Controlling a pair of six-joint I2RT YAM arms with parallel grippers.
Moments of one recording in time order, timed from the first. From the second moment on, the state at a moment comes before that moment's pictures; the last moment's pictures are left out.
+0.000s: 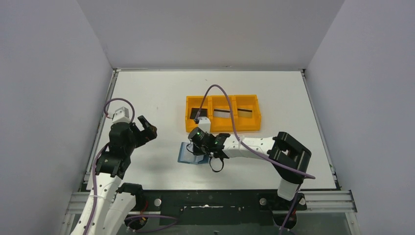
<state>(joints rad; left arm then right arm) -0.15 0.63 0.63 -0.52 -0.10 -0.57 1.09 1.76 1.10 -0.25 0.29 0.83</state>
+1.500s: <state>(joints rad) -0.15 0.66 0.63 -0.51 -0.08 -0.57 1.11 1.90 1.26 -0.40 0.36 0.82</state>
